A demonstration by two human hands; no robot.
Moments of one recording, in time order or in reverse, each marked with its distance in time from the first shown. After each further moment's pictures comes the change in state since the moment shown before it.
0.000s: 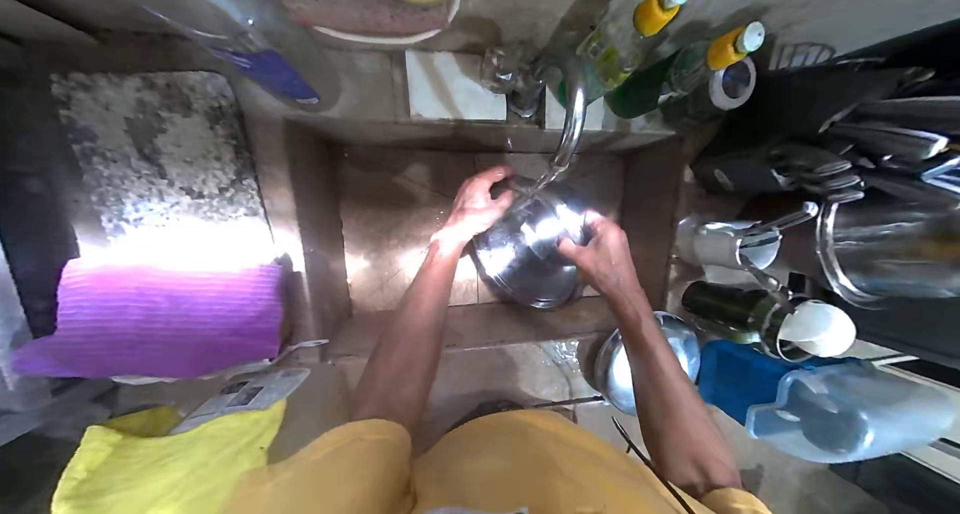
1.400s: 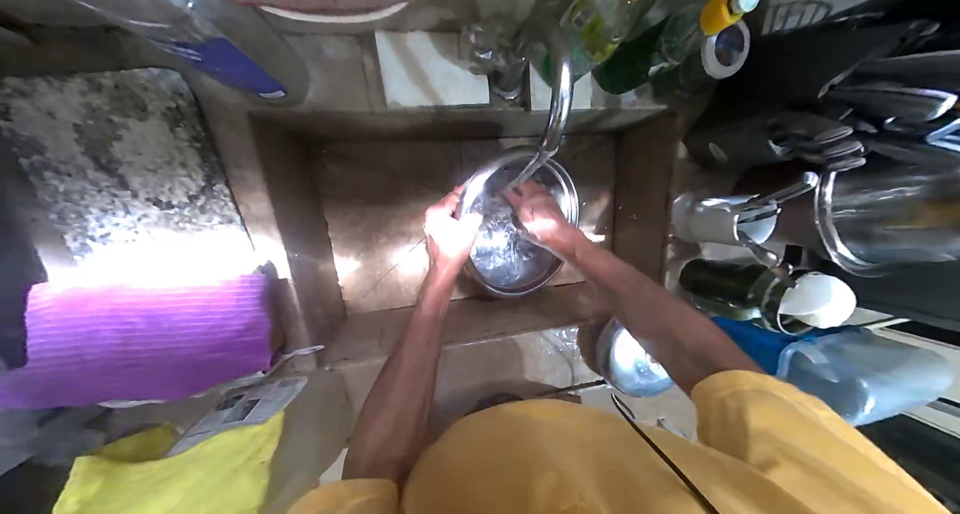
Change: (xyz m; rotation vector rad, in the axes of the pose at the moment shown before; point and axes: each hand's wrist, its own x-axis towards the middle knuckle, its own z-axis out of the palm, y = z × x) left_hand -0.063 0.018 0.011 -0.046 0.382 -0.368; right_hand 0.101 0.045 0.096 -0.546 -0.242 -0.419
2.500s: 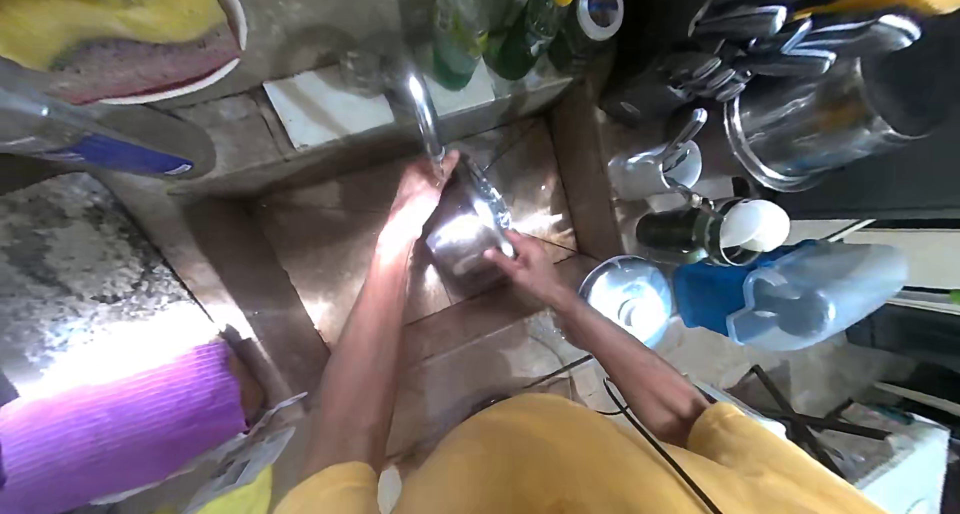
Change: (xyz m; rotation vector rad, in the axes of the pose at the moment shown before) left_hand 0.055 0.073 0.032 0.035 -0.489 0.006; right_hand -0.145 -0.038 -0.024 0.907 0.354 0.274
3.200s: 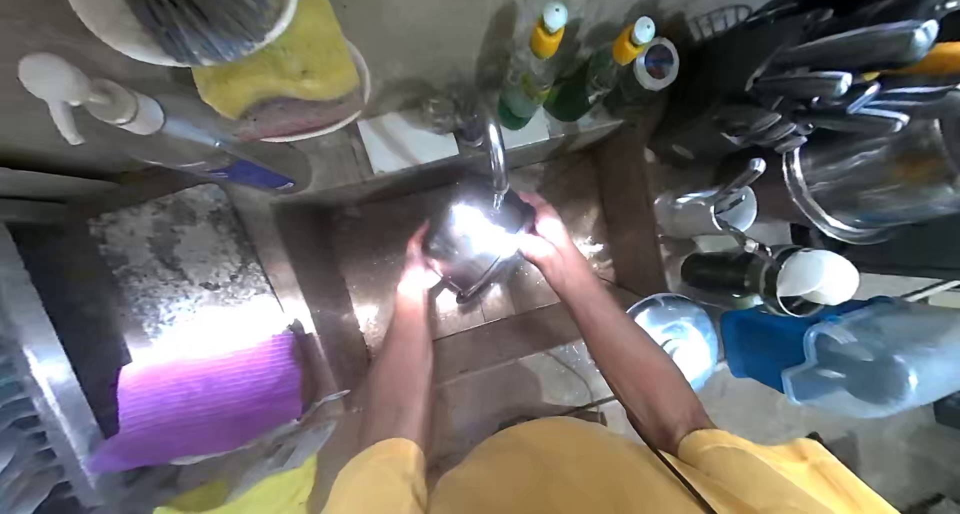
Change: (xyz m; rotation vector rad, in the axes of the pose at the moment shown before) left_hand -0.019 -0.129 -0.035 -1.122 0.132 -0.370; right_hand 0.118 -0.062 0.031 1.438 0.300 0.568
